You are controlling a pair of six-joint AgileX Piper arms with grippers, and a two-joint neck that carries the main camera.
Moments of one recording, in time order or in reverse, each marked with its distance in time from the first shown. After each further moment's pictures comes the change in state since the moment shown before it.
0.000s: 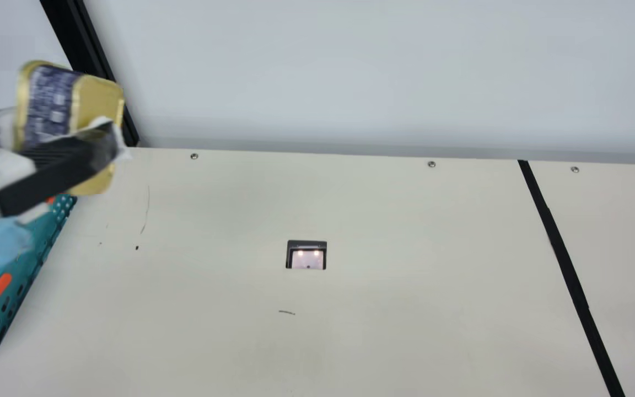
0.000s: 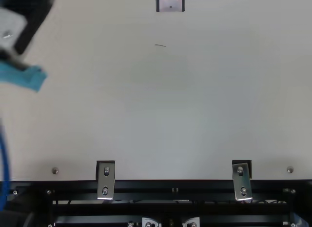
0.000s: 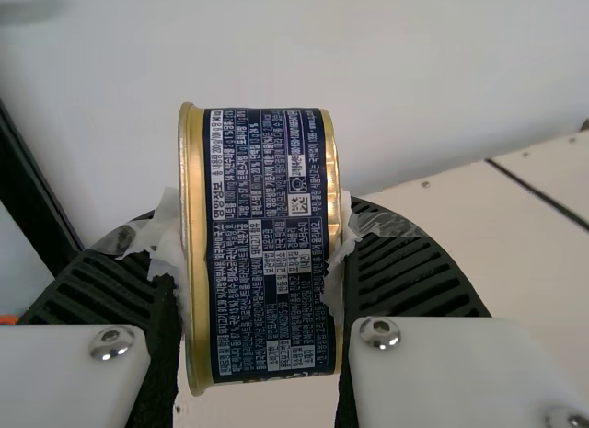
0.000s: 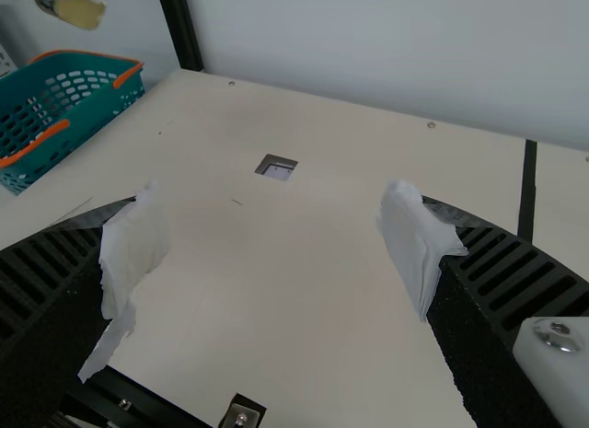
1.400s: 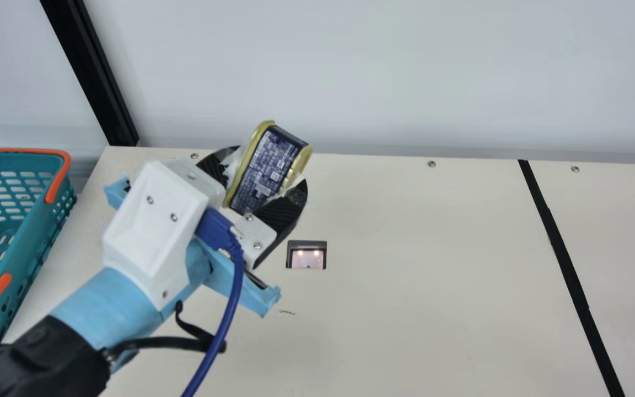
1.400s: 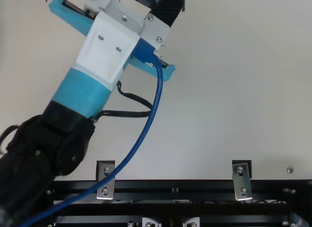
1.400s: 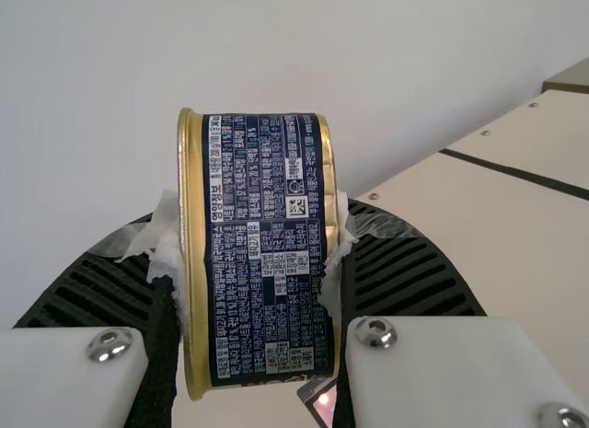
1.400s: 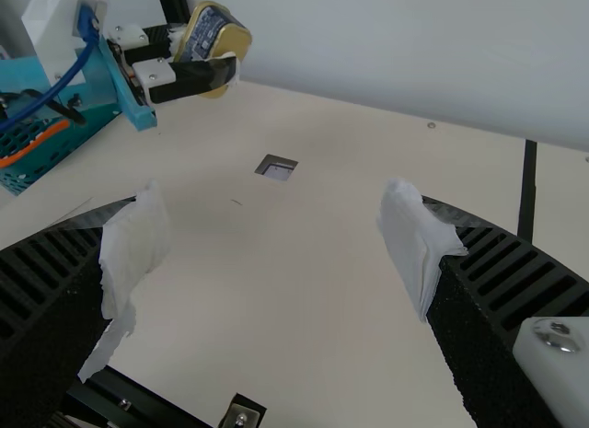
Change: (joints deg) left arm -30.7 23.5 11.2 20.9 -49.8 -17.9; right arm 0.0 0.0 0.0 0.0 0.0 0.0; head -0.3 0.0
